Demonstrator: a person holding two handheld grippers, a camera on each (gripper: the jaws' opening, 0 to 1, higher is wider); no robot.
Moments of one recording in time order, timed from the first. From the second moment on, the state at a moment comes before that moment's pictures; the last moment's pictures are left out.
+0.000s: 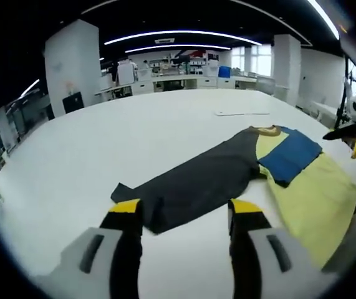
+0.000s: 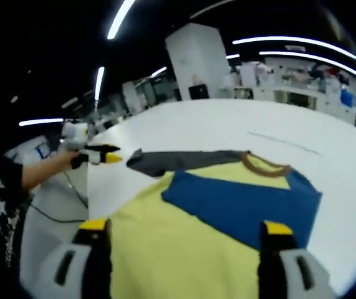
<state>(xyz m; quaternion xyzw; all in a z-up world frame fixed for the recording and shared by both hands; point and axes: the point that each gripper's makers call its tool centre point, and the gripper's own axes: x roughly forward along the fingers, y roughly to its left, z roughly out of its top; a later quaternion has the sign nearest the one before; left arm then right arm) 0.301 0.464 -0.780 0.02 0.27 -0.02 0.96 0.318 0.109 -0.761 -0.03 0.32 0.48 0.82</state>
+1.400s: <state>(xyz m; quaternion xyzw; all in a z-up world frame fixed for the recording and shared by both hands) 0.341 0.508 -0.839 0.04 0.34 -0.01 0.94 0.299 0.043 -0.764 -0.05 0.32 0.40 0.86</state>
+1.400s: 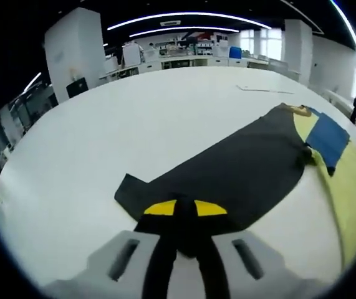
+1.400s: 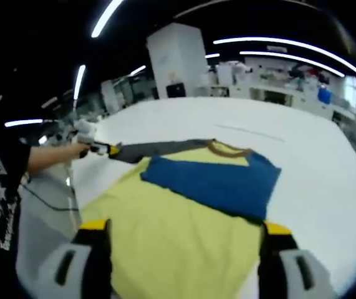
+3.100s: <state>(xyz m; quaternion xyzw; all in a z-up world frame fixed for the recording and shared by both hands) 0.403 0.369 -0.731 0.05 0.22 -0.14 0.97 0.276 0.031 -0.779 -0.05 0.34 0.39 0.86</state>
